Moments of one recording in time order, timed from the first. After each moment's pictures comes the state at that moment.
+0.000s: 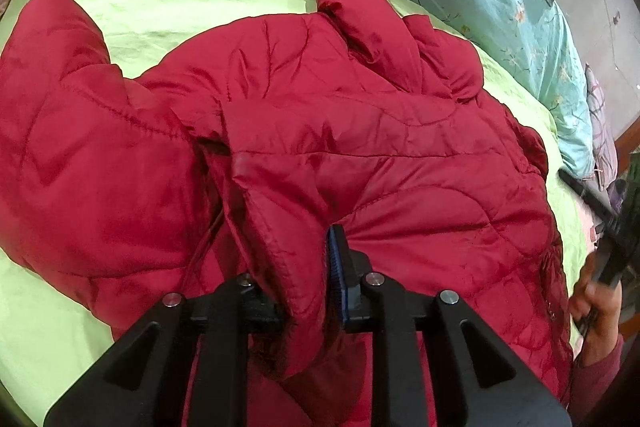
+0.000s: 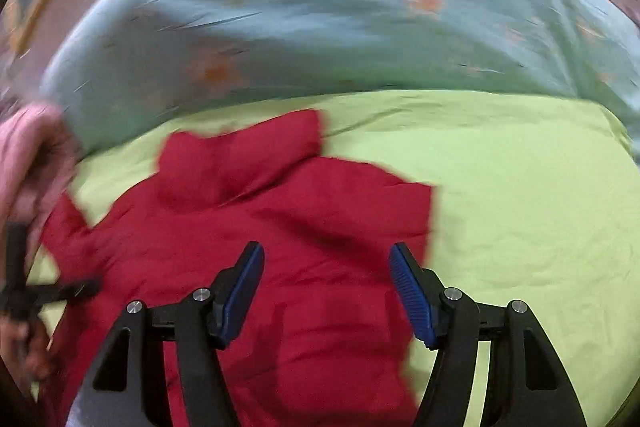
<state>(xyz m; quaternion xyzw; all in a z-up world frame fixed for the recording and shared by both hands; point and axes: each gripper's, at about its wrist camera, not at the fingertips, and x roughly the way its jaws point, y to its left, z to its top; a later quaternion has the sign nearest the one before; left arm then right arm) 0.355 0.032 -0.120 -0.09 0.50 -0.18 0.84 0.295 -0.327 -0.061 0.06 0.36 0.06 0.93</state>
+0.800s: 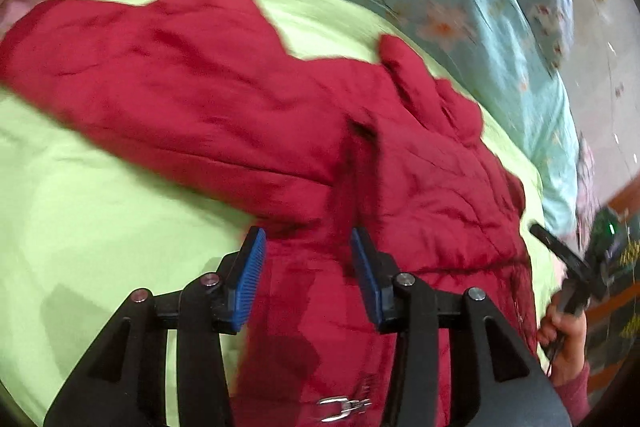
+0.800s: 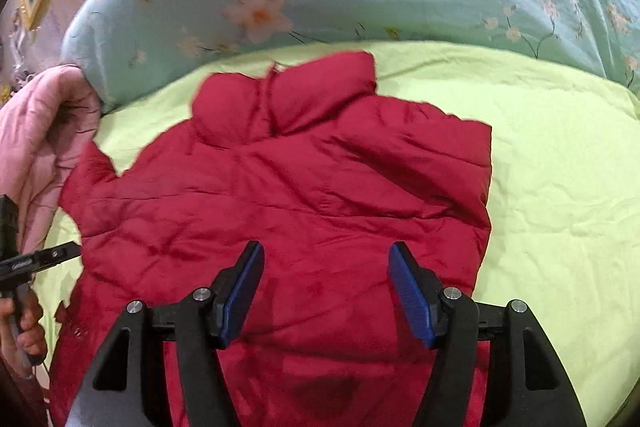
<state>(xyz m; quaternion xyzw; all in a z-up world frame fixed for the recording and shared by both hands) 0.289 0.142 -0.097 -0.20 0.46 -0.13 0.86 0.281 -0.309 -0.054 0.07 0.40 0.08 0.91</state>
